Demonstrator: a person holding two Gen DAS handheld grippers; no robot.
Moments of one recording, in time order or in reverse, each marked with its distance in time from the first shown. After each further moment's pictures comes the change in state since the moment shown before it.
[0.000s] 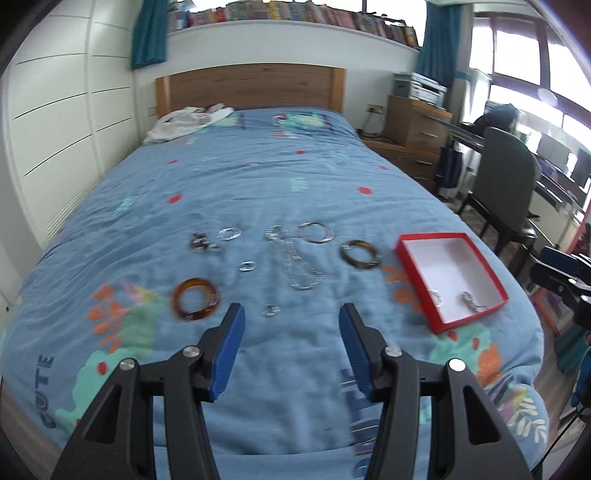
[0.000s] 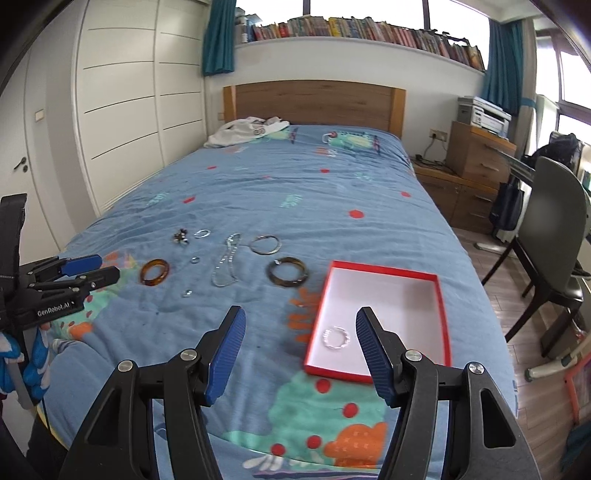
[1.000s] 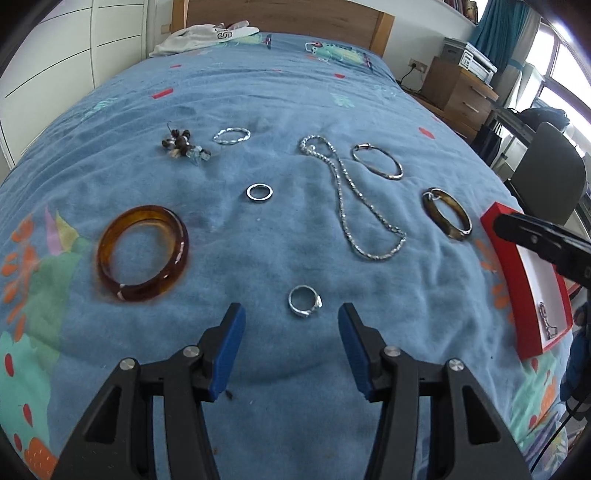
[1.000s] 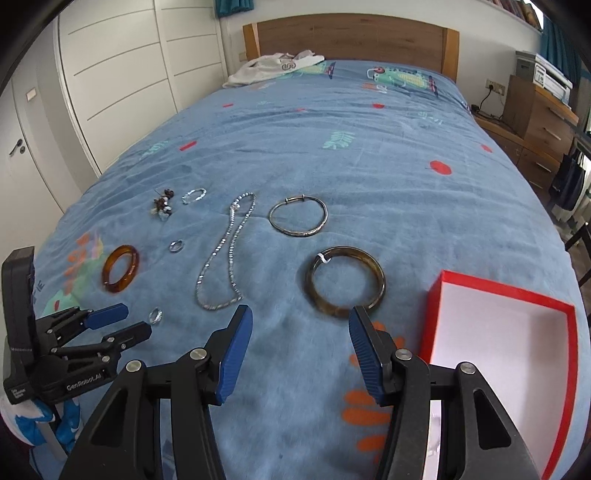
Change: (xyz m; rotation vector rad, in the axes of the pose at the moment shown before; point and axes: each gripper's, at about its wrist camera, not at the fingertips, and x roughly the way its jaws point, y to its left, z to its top) left arm 0.211 0.032 -0.024 -0.144 0.254 -0.031; right arm 0.243 0.028 0.040 -0.018 0.243 0.134
